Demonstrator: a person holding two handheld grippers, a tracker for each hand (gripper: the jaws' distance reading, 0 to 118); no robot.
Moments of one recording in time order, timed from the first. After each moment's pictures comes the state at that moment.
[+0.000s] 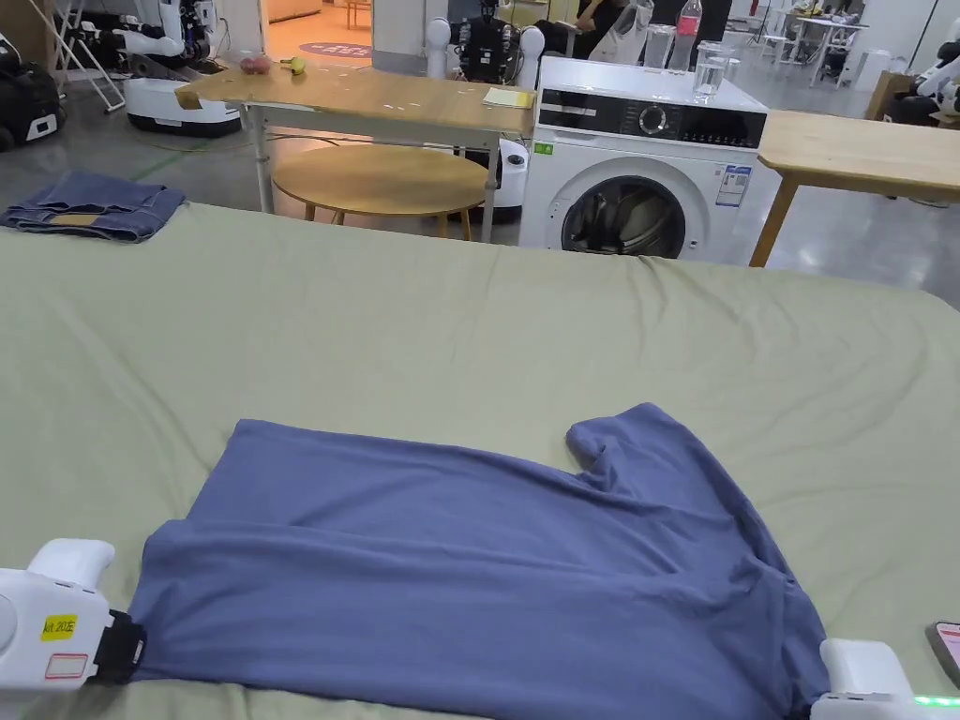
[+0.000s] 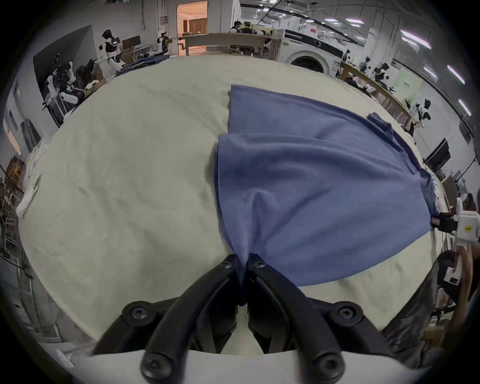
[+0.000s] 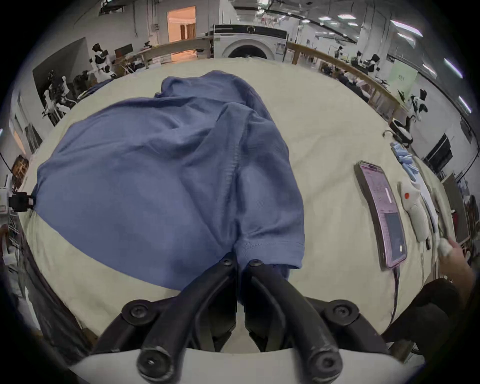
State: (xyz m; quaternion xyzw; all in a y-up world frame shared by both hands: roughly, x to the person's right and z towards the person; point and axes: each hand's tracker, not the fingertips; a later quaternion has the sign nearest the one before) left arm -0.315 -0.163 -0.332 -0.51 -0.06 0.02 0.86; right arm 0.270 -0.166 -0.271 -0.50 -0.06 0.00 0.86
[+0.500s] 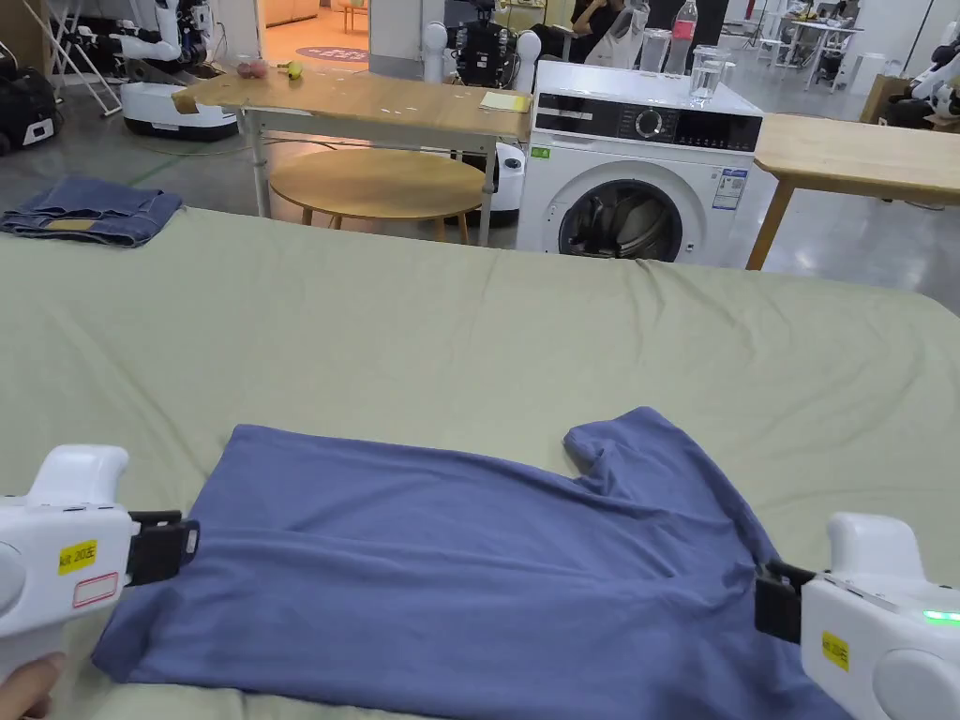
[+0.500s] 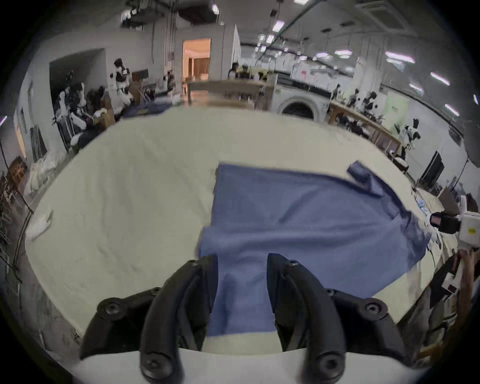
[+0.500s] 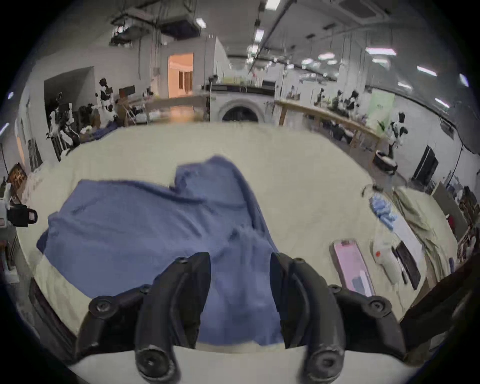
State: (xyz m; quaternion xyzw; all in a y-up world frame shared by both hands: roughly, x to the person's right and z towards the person) left arm -0.280 -0.084 -0.333 -0.35 -0.07 0.03 0.93; right arm 0.229 -0.077 -0.288 -0.31 -0.08 0.00 0.95
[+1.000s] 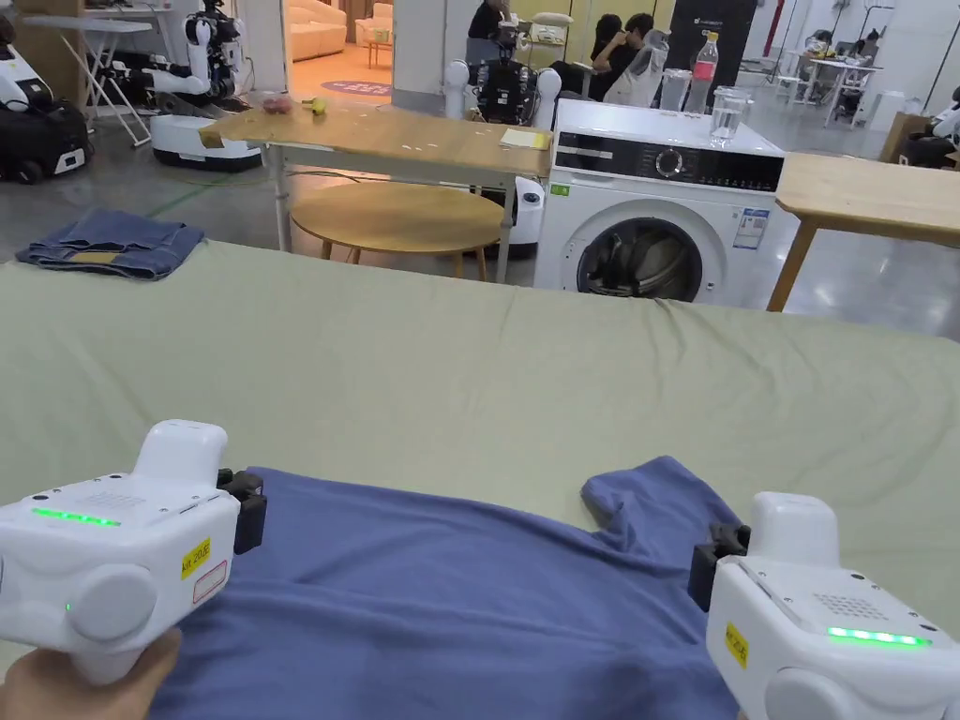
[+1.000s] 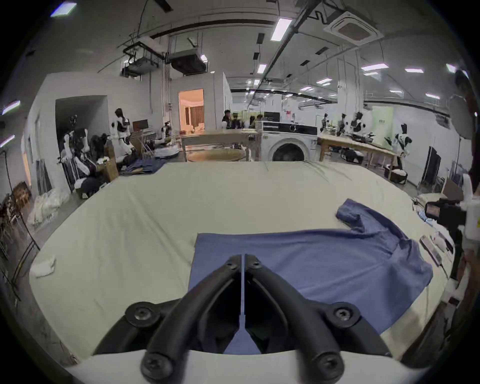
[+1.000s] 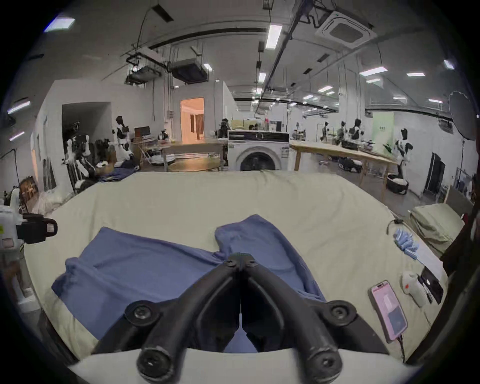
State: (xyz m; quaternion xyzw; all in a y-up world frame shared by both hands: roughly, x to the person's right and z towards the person) left arm -0.238 -0.066 -0.382 -0.26 -0.06 0.00 0.96; right arm 0.166 -0.065 -0.332 -0.22 -0.04 -0.01 0.98
